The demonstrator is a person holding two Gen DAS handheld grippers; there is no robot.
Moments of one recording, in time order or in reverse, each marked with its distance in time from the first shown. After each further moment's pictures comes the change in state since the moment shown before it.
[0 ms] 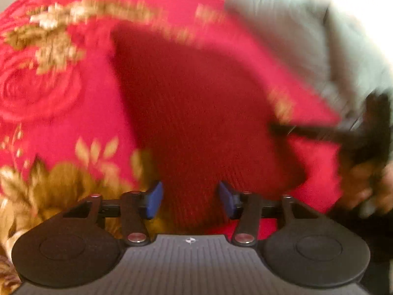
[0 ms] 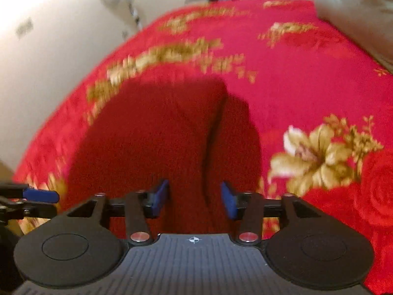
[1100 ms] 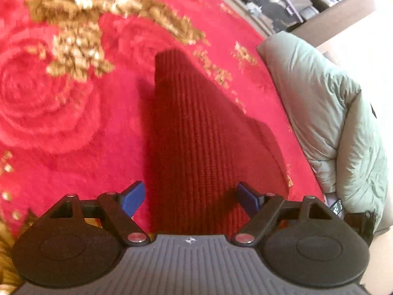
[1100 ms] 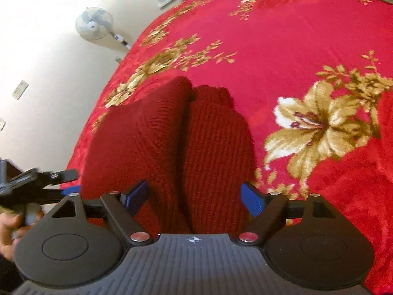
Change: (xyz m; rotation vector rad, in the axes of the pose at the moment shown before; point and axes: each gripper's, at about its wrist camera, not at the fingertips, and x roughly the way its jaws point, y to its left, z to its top) left arm 0.036 0.092 0.093 -0.379 -0.083 -0.177; right arm 0.017 -0.064 0.002 0.320 -0.011 0.174
